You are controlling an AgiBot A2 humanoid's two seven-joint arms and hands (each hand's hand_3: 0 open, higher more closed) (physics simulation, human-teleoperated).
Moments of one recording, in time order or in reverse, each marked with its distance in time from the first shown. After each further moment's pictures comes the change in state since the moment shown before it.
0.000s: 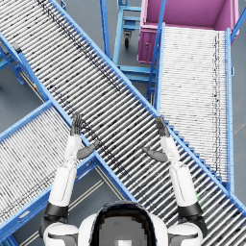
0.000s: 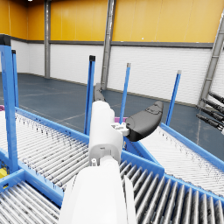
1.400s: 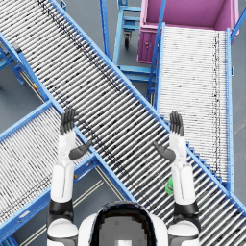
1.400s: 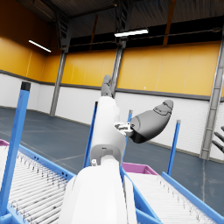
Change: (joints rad) left arm 0.125 0.121 -0.147 -0.073 0.043 -0.101 -0.101; right arm 0.057 -0.101 -0.131 0.061 0.000 -0.100 0.101
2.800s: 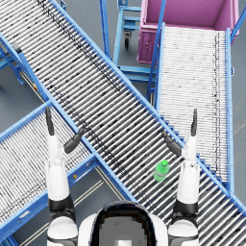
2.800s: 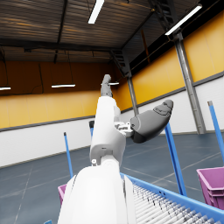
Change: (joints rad) left arm 0.058 0.034 -0.149 0.000 0.604 0.000 0.000; right arm 0.020 -0.044 -0.168 -0.019 0.558 0.000 0.000
